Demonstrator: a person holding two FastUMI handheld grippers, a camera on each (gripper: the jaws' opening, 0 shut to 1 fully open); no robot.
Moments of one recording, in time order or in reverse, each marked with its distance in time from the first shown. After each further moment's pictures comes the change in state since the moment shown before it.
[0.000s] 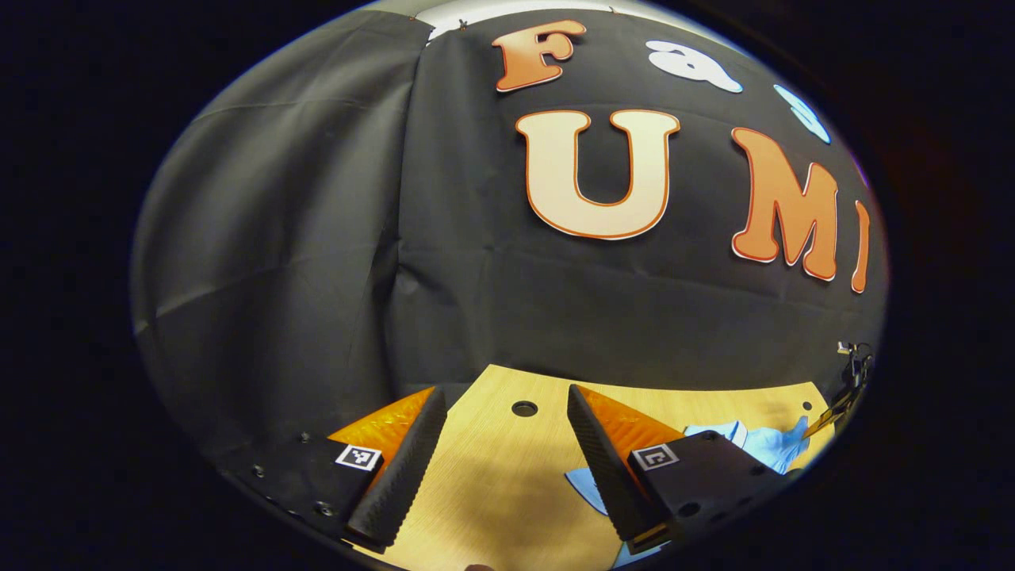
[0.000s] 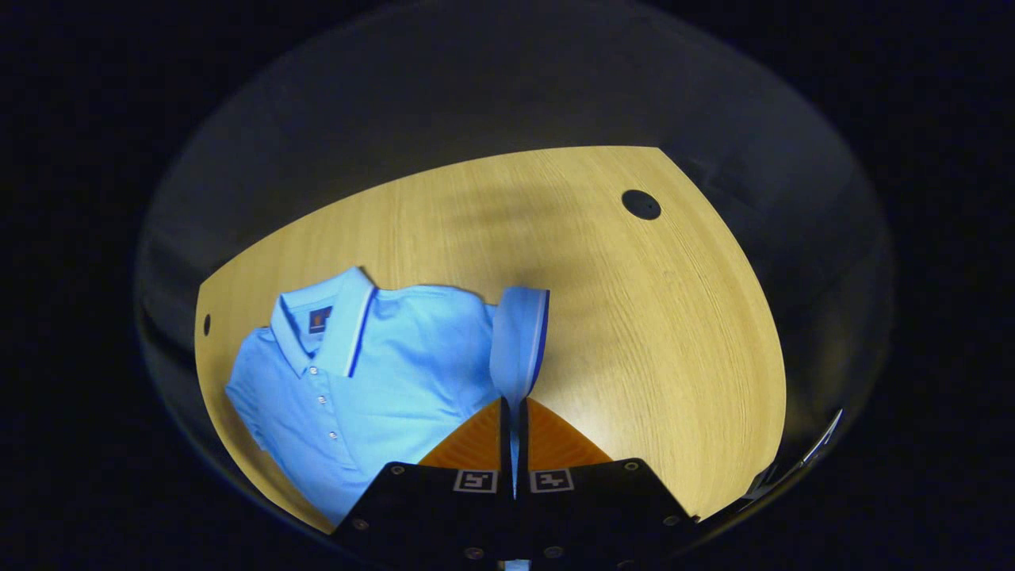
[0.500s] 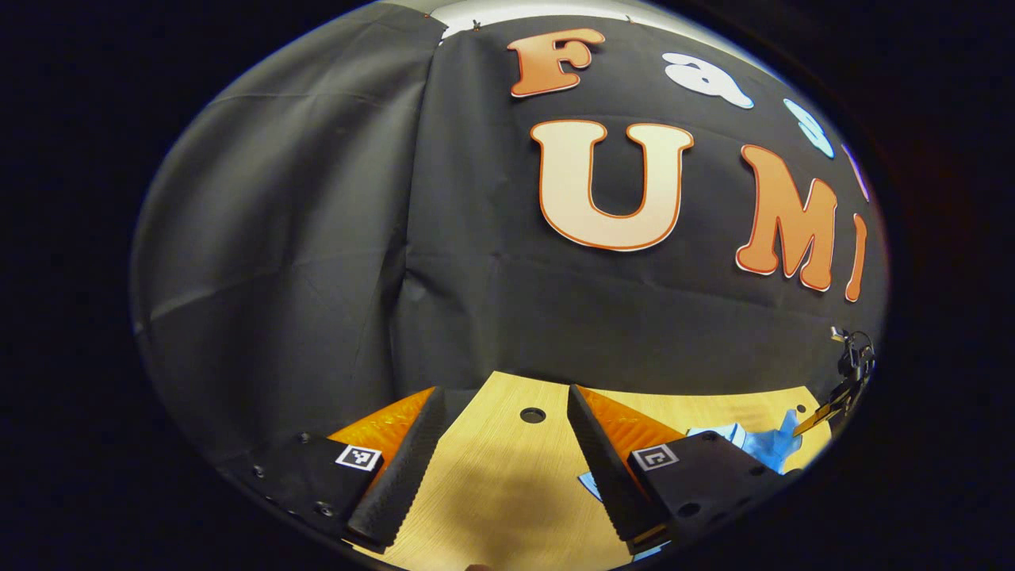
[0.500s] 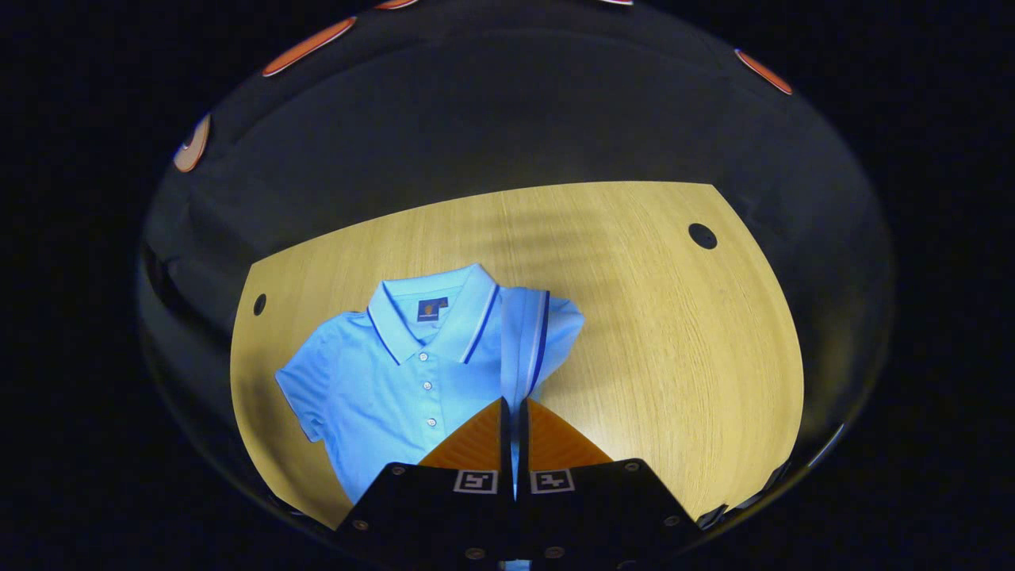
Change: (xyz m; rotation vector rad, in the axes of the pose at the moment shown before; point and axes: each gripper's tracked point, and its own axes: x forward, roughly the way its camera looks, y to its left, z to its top) left arm -0.002 0.043 0.007 -0.030 -0.012 -0.032; right arm -0.047 0.101 -0.013 -0.094 -0.063 0.093
